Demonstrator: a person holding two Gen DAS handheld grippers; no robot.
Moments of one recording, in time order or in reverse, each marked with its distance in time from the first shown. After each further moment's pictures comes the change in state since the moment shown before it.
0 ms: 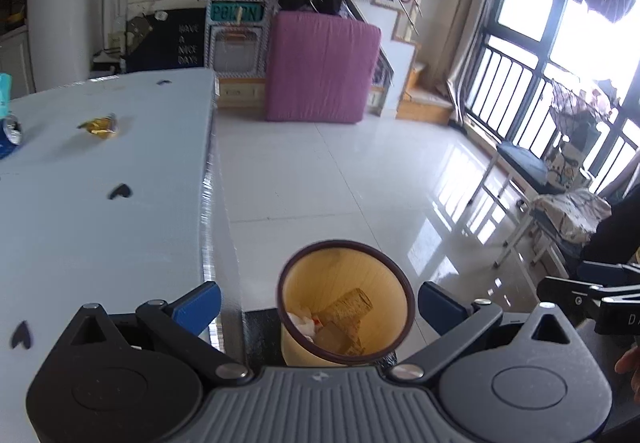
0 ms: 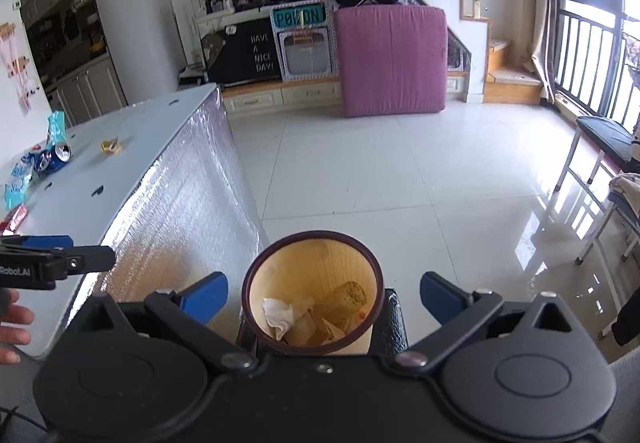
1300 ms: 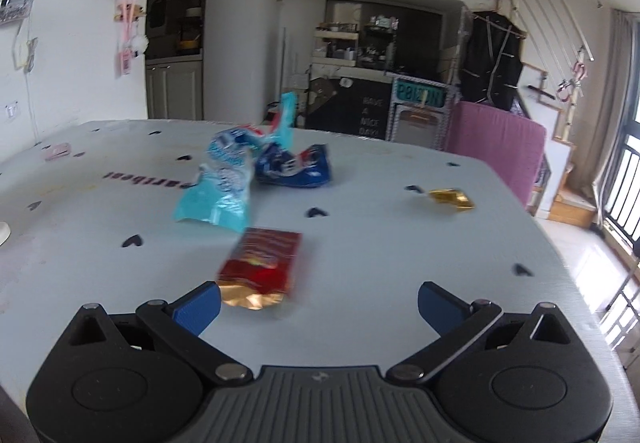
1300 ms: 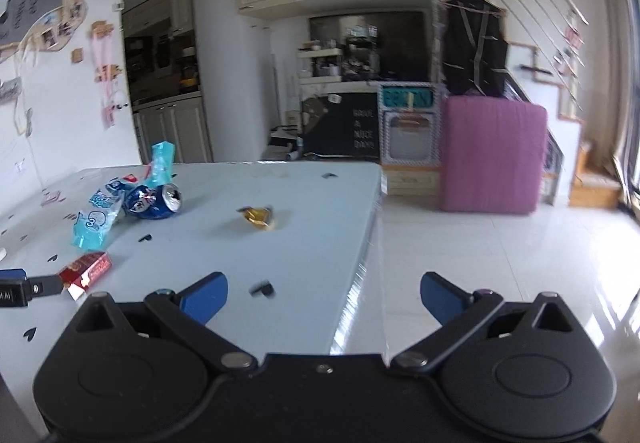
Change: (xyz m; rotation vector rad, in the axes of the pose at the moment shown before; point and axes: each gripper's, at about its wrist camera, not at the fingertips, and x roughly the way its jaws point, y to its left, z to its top) left arm -0.102 0.298 -0.027 -0.188 -0.240 0.401; right arm 0.075 0.250 0.049 -0.196 -0.250 0.190
